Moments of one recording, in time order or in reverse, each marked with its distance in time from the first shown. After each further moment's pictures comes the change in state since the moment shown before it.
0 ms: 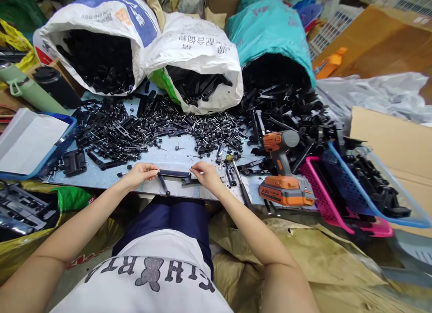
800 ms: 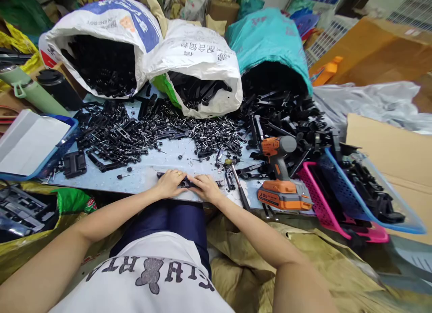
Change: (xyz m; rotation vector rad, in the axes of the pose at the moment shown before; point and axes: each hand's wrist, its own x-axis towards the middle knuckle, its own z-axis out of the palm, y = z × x) left_hand 0.019 -0.018 0.083 1.401 -0.171 0.689; right_hand -0.039 0.046 0.013 -0.403 -0.211 -0.318
